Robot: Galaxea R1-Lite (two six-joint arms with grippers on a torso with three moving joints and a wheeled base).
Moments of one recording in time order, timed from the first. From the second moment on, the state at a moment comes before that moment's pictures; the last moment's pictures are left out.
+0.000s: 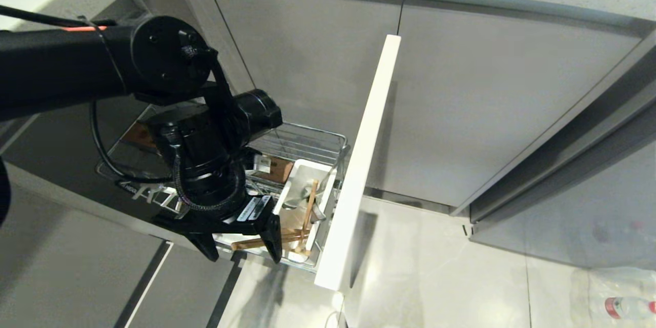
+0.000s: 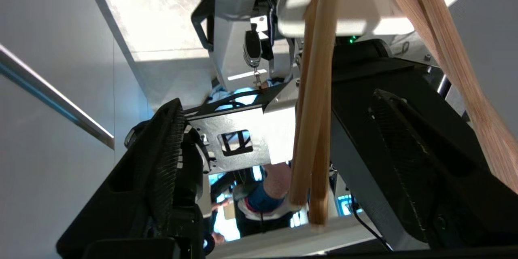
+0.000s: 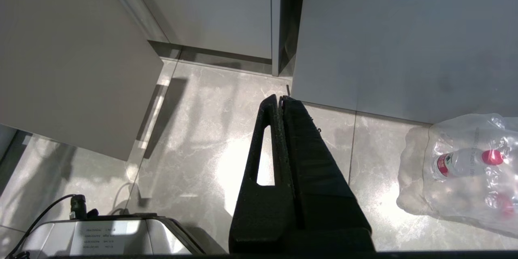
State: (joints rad) left arm -0.55 1.97 -1.94 1.50 -0.08 -0.37; right arm 0.00 0.00 0.00 0.00 -0.02 0.05
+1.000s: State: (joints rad) left arm -0.52 2.06 -1.95 1.47 -0.11 -0.37; right arm 0.00 0.00 0.00 0.00 -0.02 0.05
